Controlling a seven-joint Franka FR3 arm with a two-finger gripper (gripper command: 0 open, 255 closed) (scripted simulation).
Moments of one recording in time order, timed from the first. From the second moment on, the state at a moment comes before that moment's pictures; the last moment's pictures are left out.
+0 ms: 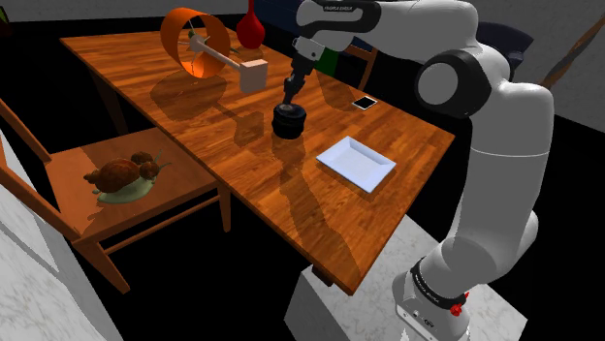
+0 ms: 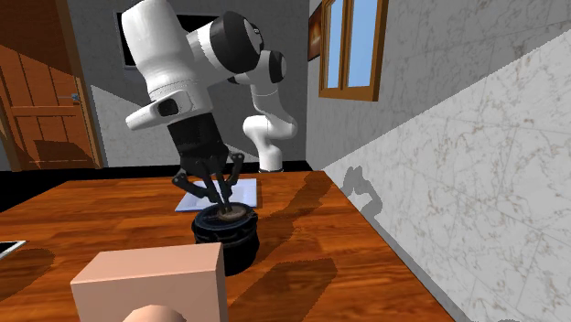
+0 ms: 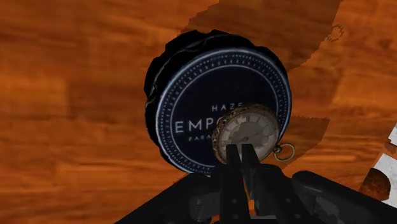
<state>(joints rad) -0.07 0.49 0.00 -1.35 0.34 1.84 -0.60</state>
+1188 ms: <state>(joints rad) 0.17 0.32 -0.12 -1.66 0.00 2.08 -0.05</state>
